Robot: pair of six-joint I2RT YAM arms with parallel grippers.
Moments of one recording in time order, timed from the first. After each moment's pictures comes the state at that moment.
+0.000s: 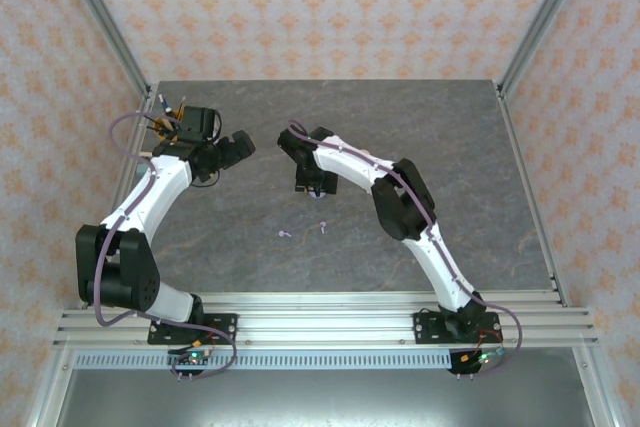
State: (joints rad) left arm -0.06 1.46 1.13 -0.62 0.10 -0.64; right arm 0.76 2.40 2.06 -1.12 0.12 0.85
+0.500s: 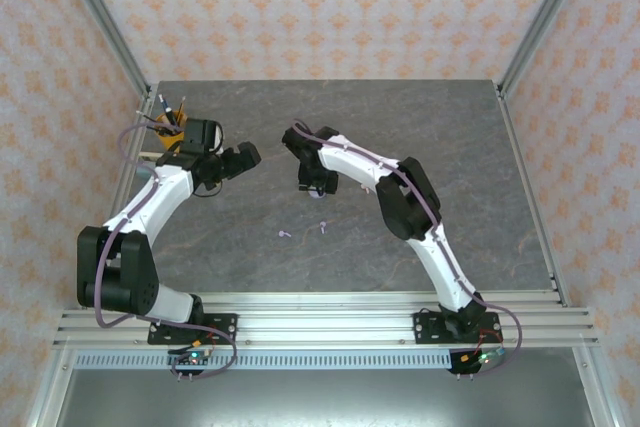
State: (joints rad) left arm -0.06 1.43 1.00 -0.49 0.22 -0.60; right arm 0.74 2.35 1.98 -1.06 0.06 0.86
